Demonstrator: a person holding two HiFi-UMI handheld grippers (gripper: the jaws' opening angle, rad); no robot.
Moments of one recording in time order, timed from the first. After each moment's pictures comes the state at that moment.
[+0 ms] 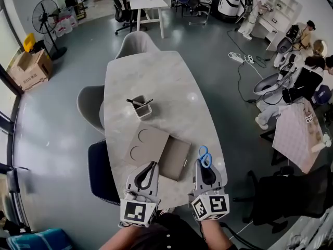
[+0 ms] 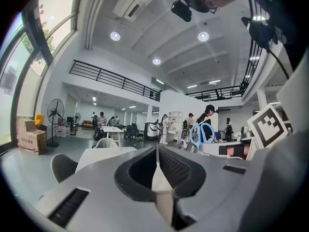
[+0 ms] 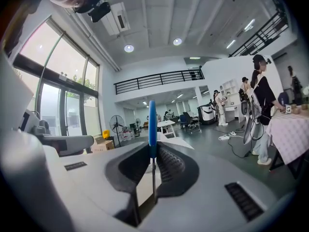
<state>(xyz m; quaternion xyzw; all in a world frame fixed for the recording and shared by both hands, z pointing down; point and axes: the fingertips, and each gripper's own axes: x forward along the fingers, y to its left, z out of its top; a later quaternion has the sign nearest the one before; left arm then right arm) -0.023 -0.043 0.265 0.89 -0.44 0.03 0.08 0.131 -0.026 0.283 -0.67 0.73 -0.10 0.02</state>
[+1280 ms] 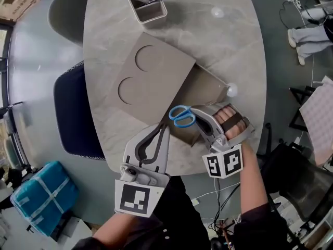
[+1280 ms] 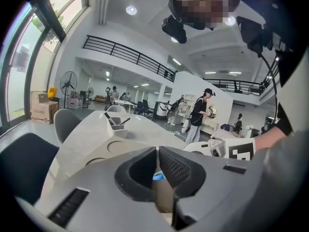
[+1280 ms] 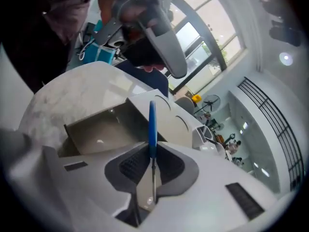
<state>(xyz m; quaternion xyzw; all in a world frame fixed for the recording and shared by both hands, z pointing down) -0.011 -0.075 0.461 0.84 -0.48 0.12 0.21 0.056 -0.080 0.552 -0.16 0.82 0.30 -0.45</state>
